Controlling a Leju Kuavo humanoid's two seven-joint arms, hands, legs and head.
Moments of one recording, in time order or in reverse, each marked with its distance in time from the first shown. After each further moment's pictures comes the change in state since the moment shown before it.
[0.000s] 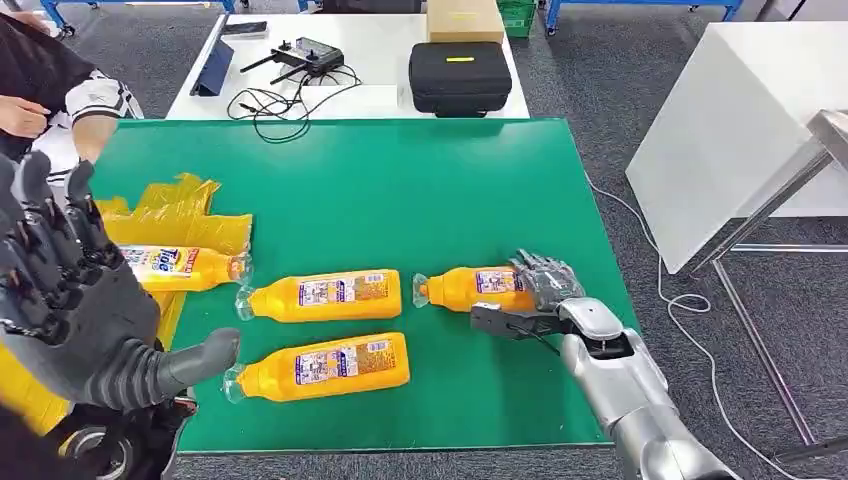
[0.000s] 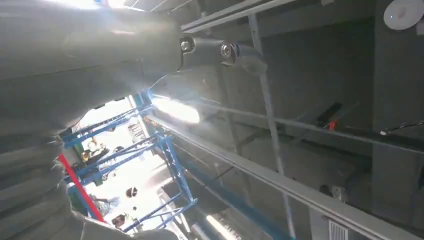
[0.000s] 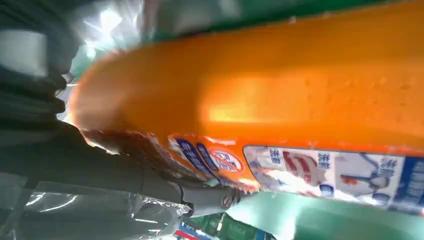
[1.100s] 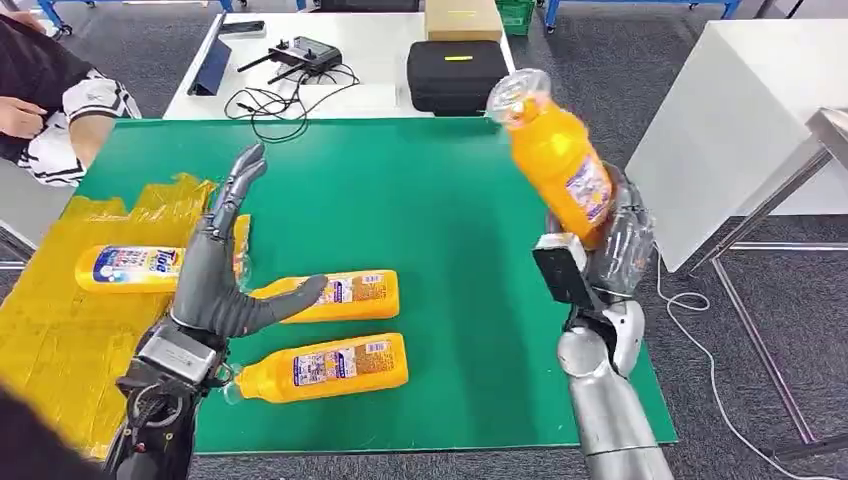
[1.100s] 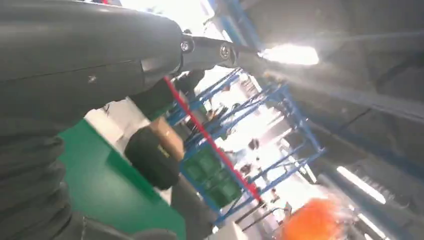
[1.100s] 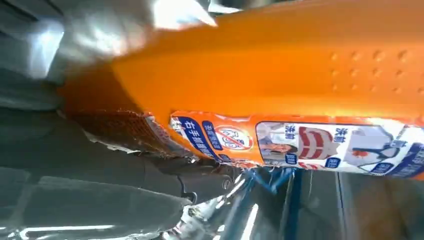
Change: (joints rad) left arm -0.041 -0.060 0.110 0.287 -0.196 -0.200 0.248; right arm 0.184 0.195 -0.206 -0.520 -0.651 -0.819 -0.283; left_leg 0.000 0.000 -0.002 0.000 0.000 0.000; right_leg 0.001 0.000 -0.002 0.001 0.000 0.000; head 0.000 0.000
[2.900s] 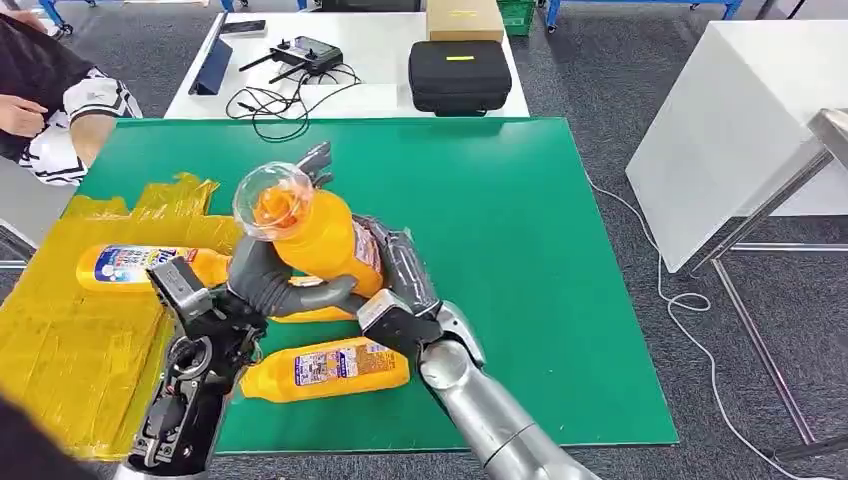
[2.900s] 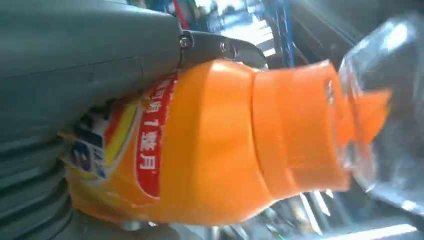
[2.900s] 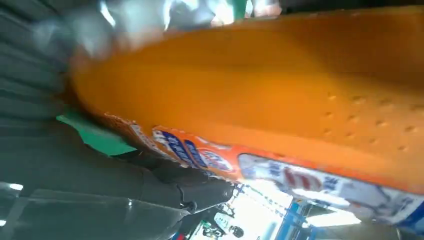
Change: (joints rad) left arm -0.134 -0.055 -0.006 0.277 0.372 -0.335 -0.012; right arm -0.155 0.207 0.447 0.412 -0.269 0.431 -0.270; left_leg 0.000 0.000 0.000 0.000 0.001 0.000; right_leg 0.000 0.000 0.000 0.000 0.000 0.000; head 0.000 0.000
